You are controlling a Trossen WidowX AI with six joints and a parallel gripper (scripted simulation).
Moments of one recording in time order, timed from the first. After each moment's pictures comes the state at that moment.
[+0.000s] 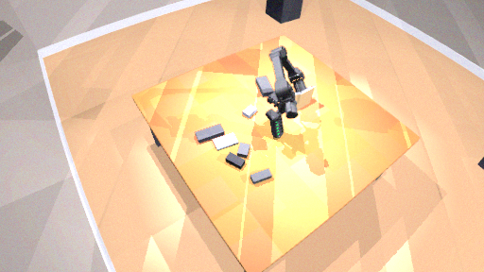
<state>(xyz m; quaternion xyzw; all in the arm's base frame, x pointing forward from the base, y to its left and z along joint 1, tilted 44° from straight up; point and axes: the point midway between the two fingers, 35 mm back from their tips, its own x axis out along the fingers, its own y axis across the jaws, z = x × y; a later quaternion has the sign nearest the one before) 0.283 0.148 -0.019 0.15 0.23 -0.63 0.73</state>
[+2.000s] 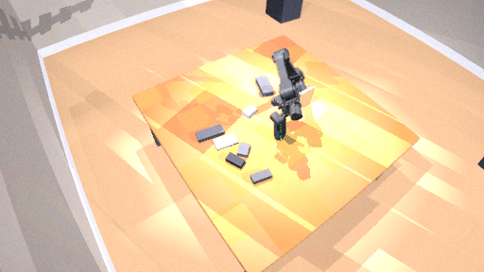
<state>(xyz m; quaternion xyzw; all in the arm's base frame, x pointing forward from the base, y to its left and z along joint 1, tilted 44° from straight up) 0.277 0.172 -0.038 0.17 0.25 -0.62 0.72</state>
